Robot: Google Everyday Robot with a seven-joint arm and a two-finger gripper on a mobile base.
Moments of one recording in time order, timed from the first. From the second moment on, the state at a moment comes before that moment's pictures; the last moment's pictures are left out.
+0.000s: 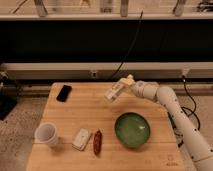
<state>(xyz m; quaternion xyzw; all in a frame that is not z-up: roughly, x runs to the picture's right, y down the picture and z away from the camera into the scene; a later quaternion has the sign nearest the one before) 0.118 -0.019 0.842 0.28 -0.33 -0.29 0.85</state>
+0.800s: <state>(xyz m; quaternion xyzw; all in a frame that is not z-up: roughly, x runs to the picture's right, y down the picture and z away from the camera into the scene) 0.097 -0.016 0.847 0.31 -0.30 -0.34 0.83</state>
